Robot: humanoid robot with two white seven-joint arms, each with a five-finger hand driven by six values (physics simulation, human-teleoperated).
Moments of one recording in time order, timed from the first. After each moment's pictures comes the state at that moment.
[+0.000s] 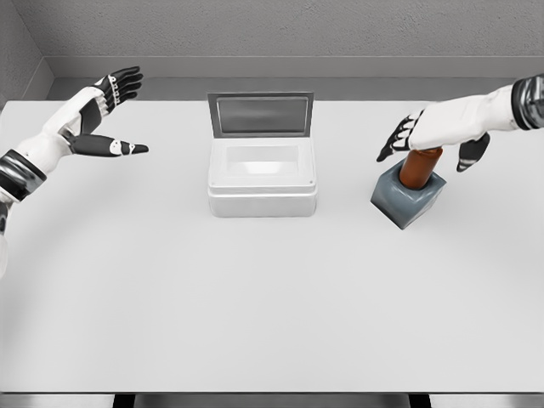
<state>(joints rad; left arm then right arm) -0.47 0.46 -0.13 -1.17 0.31 -0.24 -0.61 -1.44 -0.92 1.53 -1.34 0.13 -0.61 0.61</state>
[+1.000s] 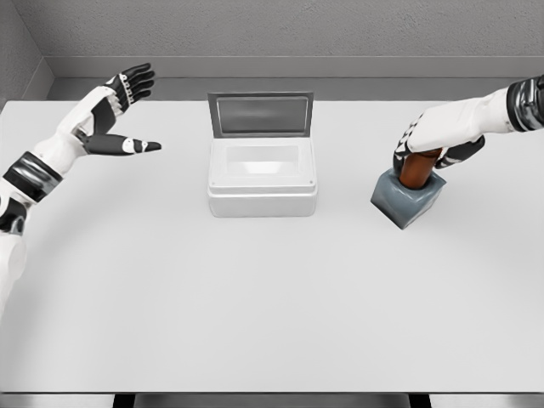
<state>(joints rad) -0.47 0.42 -0.13 -1.16 0.36 -0.25 -0.61 -1.44 -0.90 1.54 -1.31 0.13 -0.61 0.61</state>
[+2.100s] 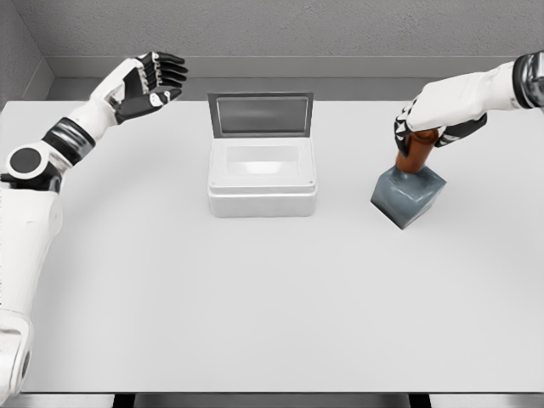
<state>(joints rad) -0.72 0.27 -0.16 -0.84 0.26 -0.24 -0.61 -1.52 -0.90 1.55 -1.33 0.14 -0.61 0.61</state>
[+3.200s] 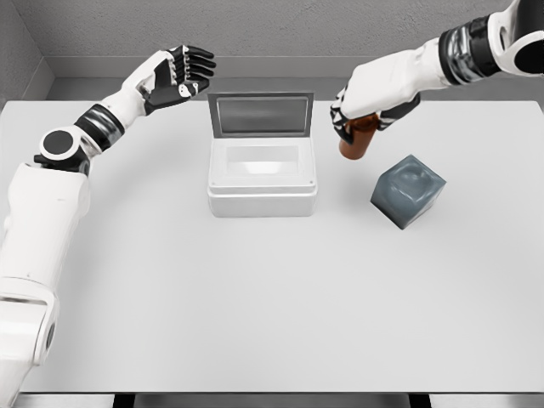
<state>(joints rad) -0.83 0.19 -0.19 -0.69 0.22 -0.25 -0.61 -1.59 -0.71 1.56 -1.33 0.13 -0.61 0.61</state>
